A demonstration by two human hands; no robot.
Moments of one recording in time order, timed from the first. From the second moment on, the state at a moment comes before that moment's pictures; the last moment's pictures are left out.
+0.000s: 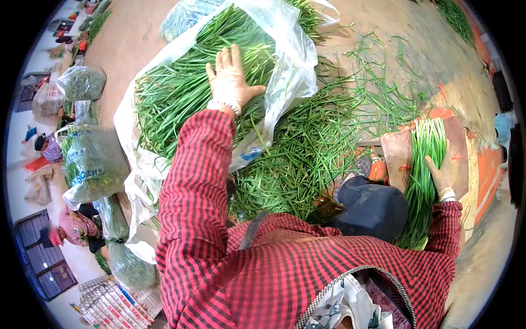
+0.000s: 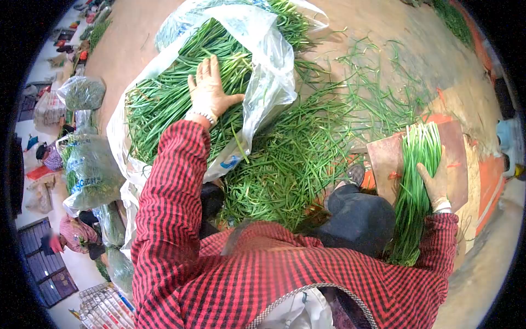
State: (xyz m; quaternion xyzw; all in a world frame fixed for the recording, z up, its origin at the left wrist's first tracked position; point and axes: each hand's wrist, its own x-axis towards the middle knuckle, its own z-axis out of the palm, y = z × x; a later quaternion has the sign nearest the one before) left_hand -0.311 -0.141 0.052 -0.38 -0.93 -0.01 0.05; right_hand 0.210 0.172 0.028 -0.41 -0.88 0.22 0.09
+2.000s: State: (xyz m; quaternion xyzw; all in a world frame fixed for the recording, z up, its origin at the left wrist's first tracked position) left_hand -0.023 -0.133 -0.057 -0.25 0.03 0.63 0.73; right_hand -0.048 0.063 -0.077 -0.02 -0.72 0.10 -0.69
